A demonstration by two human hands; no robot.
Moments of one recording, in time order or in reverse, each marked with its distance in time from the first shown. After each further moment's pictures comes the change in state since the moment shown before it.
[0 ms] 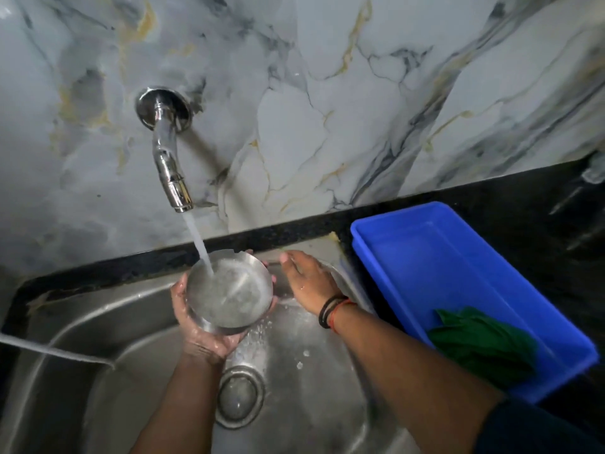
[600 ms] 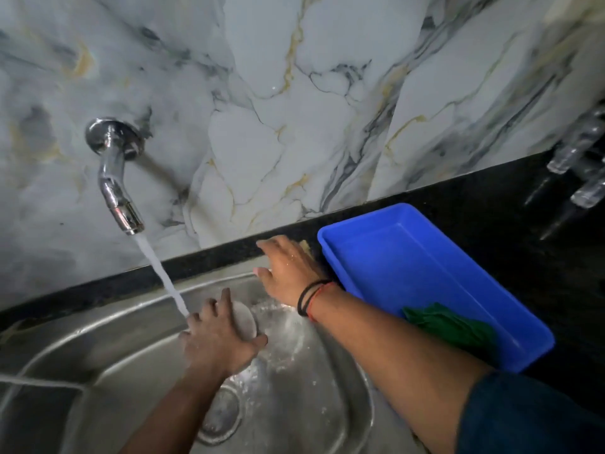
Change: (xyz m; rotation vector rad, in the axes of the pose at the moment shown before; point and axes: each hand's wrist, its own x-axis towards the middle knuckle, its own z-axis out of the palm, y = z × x) left_hand 0.013 -0.056 0.014 2.437 0.693 -0.097; right_hand -0.001 -0.009 -0.055 -0.367 0.080 -0.370
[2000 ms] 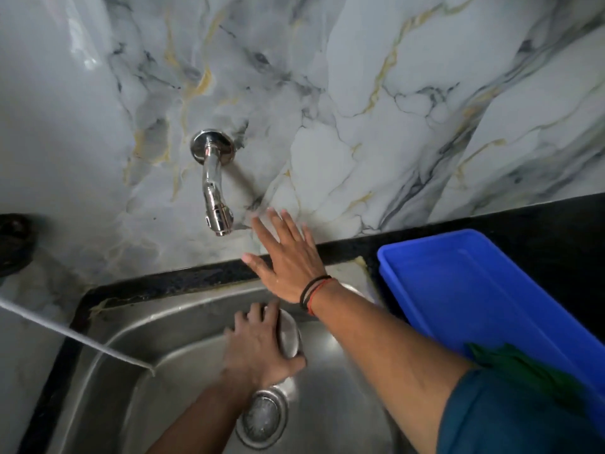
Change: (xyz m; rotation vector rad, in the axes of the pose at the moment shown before) left_hand -0.009 -0.035 -0.035 0.059 0.001 0.163; right_hand 0.060 -0.077 0.039 -0.086 0.024 -0.231
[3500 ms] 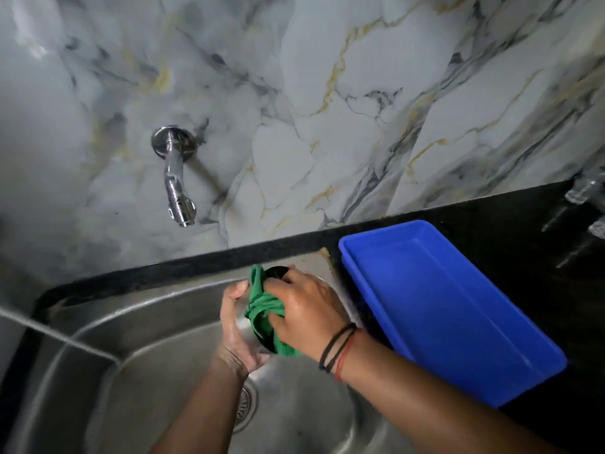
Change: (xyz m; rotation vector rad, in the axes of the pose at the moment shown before) left_hand -0.004 0.047 -0.004 -2.266 -0.489 -0.080; right_hand -0.126 -0.029 -0.081 -0.033 -0.059 0.099
